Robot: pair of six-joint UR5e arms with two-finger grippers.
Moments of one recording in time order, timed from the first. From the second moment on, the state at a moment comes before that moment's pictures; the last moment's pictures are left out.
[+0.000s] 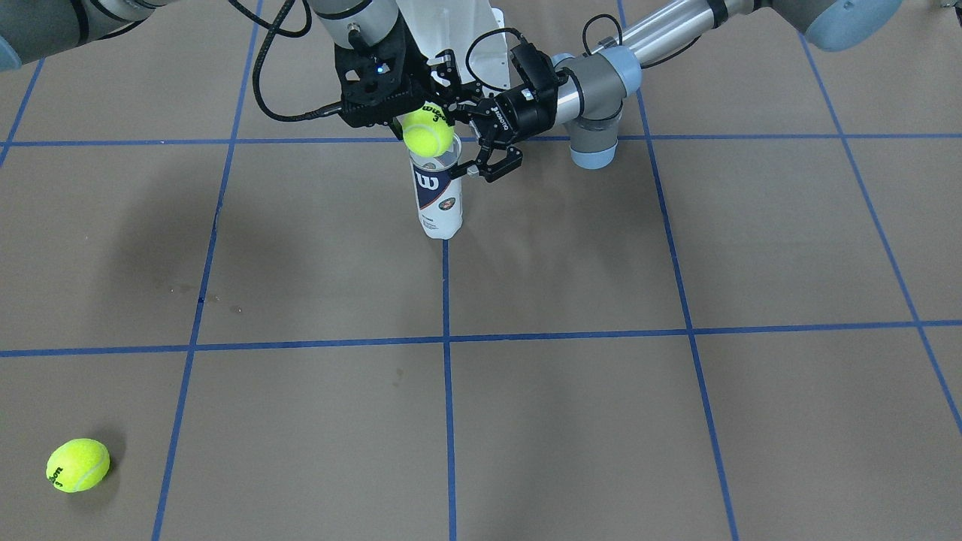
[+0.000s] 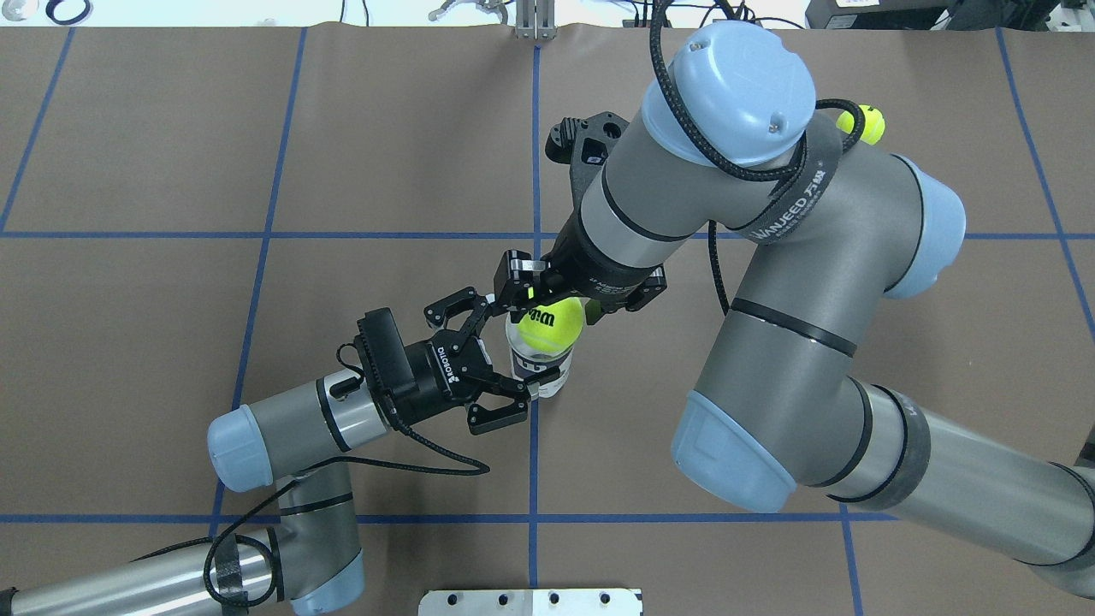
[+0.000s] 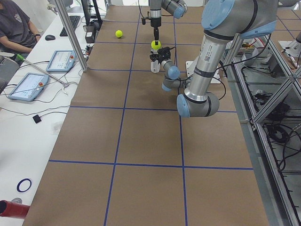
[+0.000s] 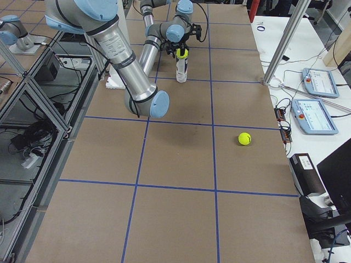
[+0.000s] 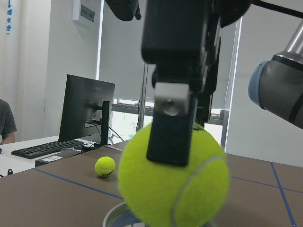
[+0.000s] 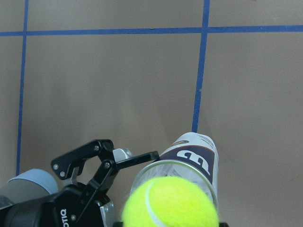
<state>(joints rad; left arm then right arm) -0.30 -2.13 -1.33 -3.49 -1.38 -0.30 0.60 -0.83 1.94 -1.71 2.12 1.17</state>
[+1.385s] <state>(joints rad) -0.30 -2.13 -1.33 -3.50 -1.38 -0.31 1.04 -1.05 1.67 -1.66 2.15 0.73</state>
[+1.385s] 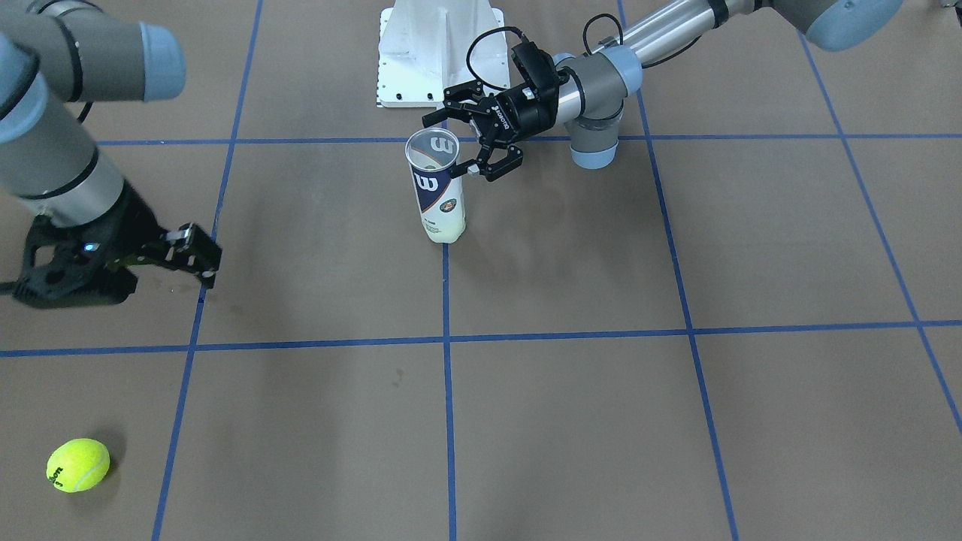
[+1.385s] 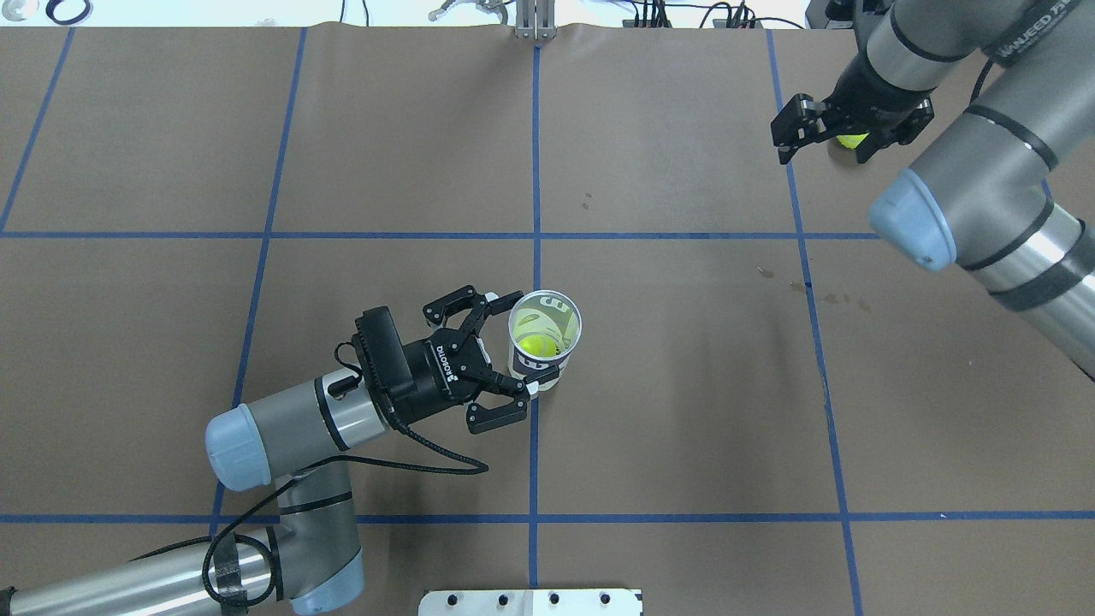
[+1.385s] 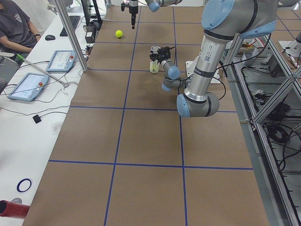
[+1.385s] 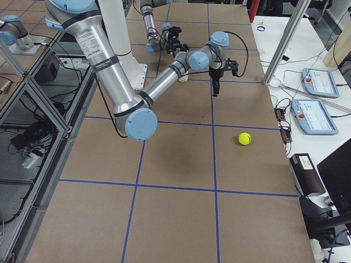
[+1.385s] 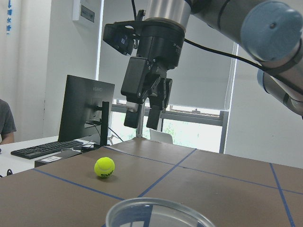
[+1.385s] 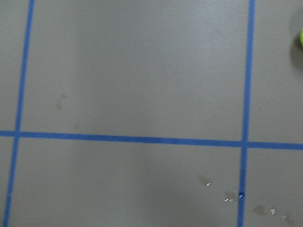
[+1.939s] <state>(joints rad) -0.31 -2.13 -1.33 -3.50 -1.38 -0.31 1.11 -0.93 1.16 -1.37 2.05 0.69</state>
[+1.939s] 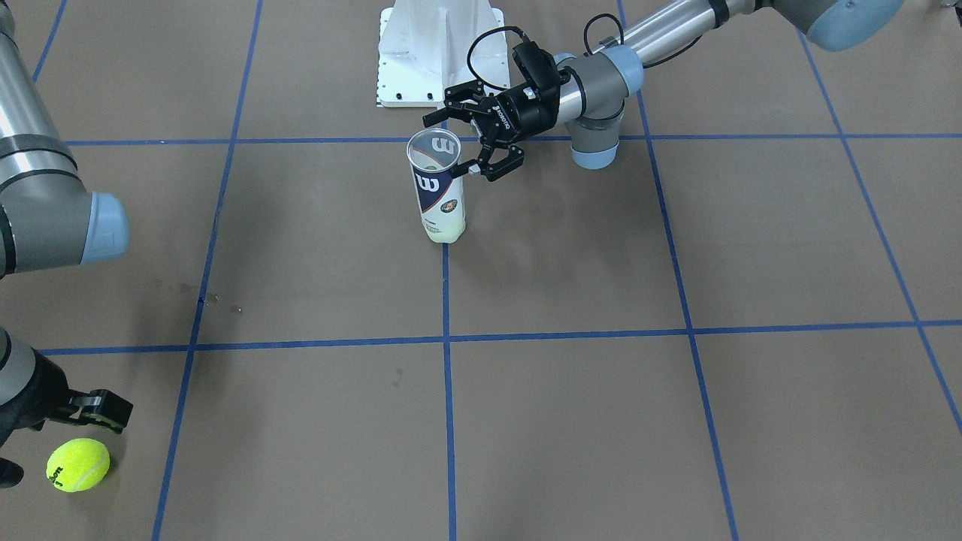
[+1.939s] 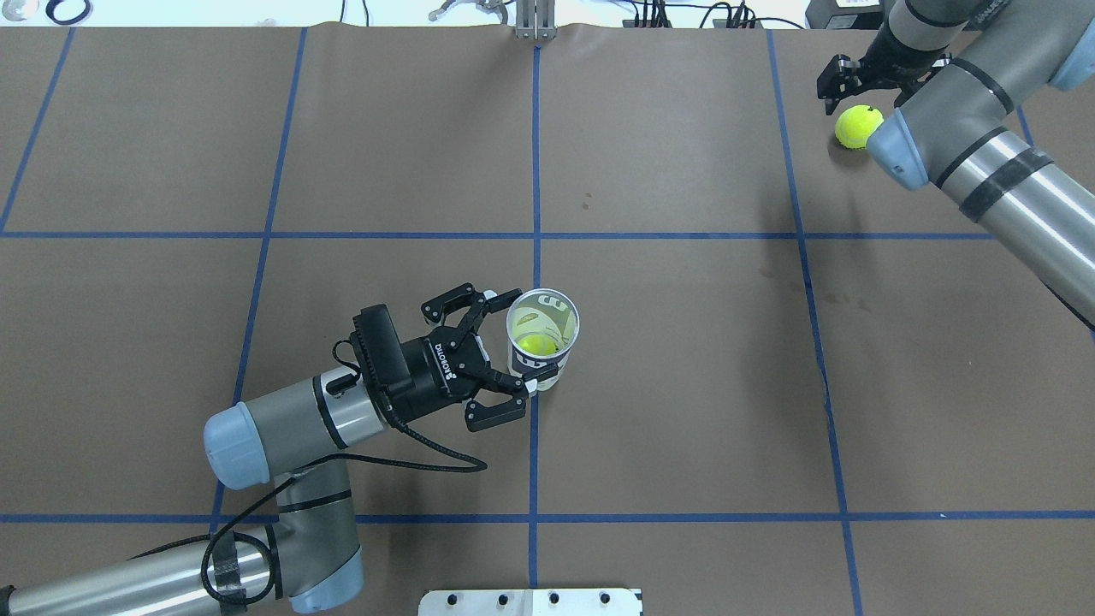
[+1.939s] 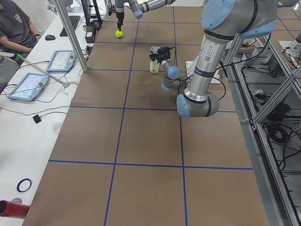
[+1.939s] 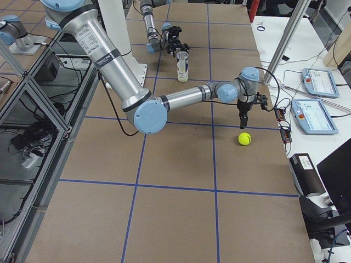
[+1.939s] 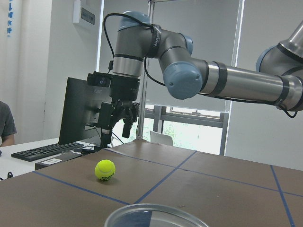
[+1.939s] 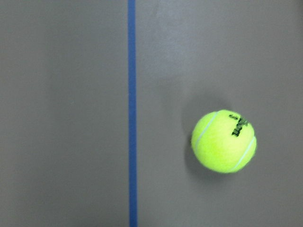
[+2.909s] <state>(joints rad) -0.31 -2.13 -1.33 -3.50 -1.38 -0.30 1.05 -0.91 0.95 -1.11 1.91 0.81</state>
